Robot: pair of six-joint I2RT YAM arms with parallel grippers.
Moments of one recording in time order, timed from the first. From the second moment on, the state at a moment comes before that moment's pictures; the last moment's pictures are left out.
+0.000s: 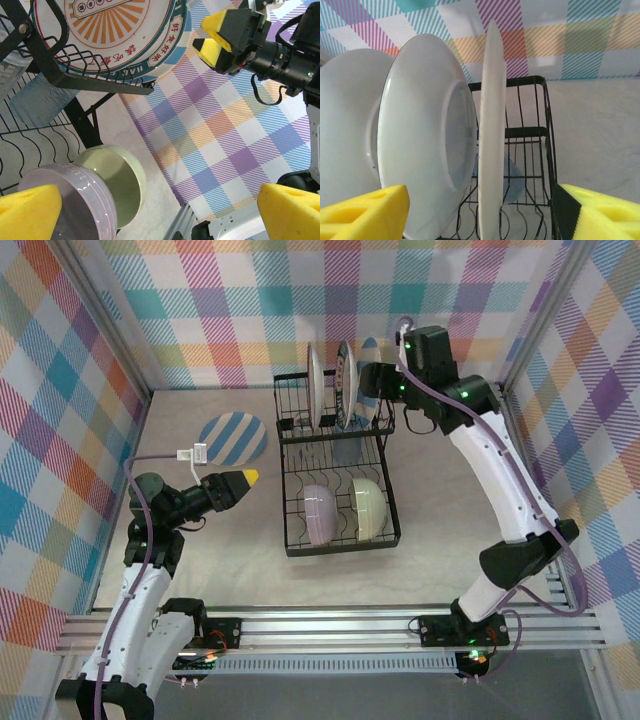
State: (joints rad) left arm -0.04 0.74 0.58 0.14 0.96 -0.87; right arm 0.49 1.66 2.04 -0.95 0.10 0.36
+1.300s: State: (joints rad) left arm -0.07 0.73 0.58 0.21 0.98 -0.92; right arm 0.56 1.77 2.12 -0.97 0.36 0.35
